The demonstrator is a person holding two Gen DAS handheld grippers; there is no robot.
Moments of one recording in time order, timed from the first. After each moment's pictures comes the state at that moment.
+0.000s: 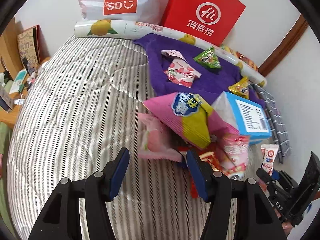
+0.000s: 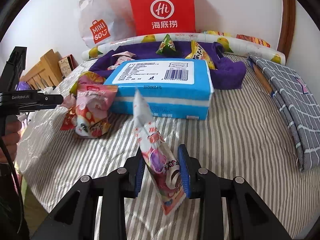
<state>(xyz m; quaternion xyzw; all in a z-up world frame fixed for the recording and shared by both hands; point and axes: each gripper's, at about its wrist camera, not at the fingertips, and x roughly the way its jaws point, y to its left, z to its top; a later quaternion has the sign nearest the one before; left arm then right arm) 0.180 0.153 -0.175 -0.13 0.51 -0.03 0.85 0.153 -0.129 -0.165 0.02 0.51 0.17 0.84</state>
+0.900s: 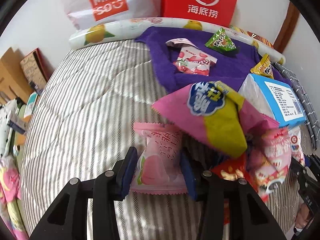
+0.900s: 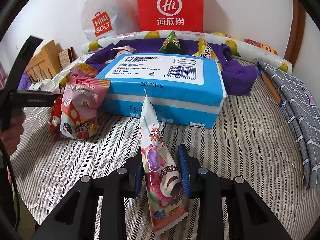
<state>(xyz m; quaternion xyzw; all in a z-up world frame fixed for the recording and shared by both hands) 0.200 0.137 -0.199 -0.02 0.52 0.02 0.85 0.162 -0.119 -0.184 -0.01 0.51 0.18 0.84</state>
